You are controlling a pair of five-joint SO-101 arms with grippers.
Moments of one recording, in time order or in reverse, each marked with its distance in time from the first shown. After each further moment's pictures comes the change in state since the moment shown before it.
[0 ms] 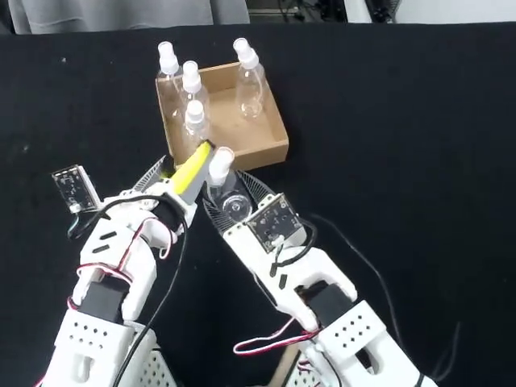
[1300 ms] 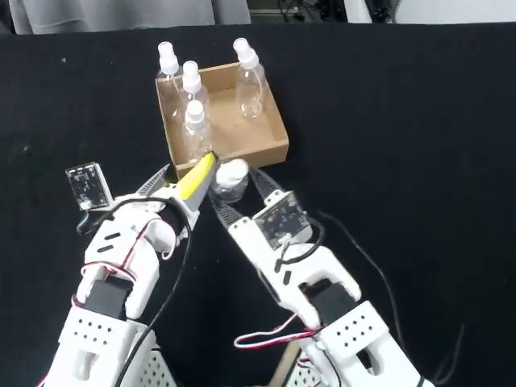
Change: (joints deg) left arm -1.3 0.8 1.5 0.6 -4.0; right arm 4.0 -0.1 -0.1 -0.4 -0.1
